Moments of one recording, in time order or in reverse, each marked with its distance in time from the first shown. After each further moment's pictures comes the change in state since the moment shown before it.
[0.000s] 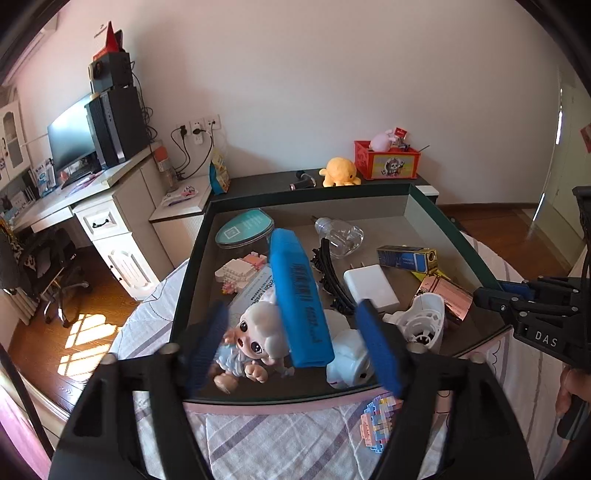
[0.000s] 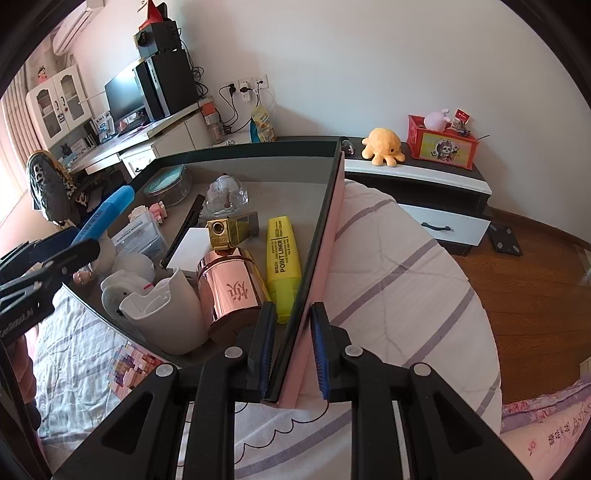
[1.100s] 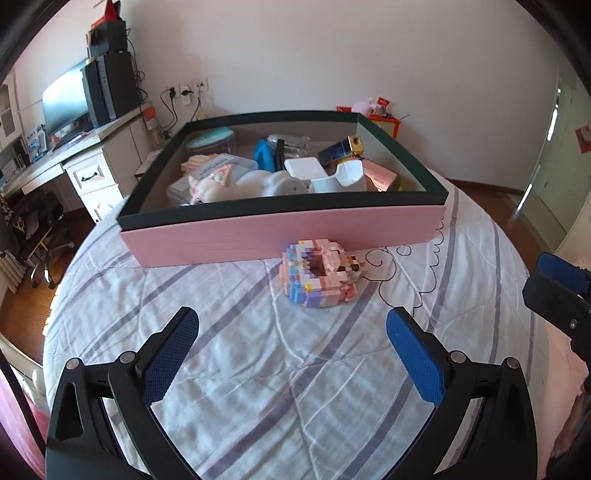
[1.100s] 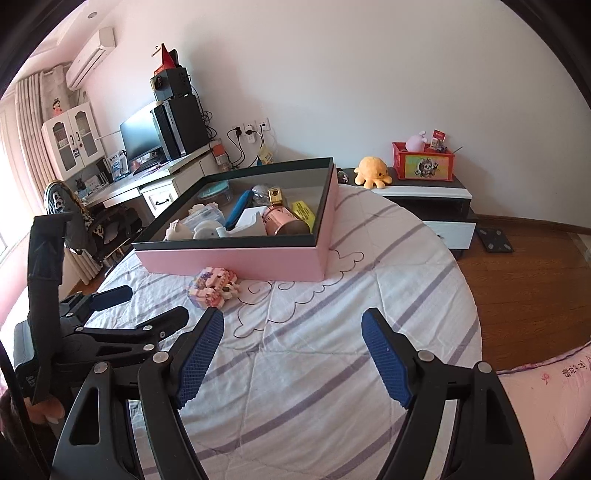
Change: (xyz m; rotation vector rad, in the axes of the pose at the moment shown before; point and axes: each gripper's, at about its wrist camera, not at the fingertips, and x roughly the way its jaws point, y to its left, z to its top) left arm -0.036 -0.054 -0.095 -0.039 0.158 -0.077; right arm -0.112 0.023 -0.106 0.067 -0.181 0.019
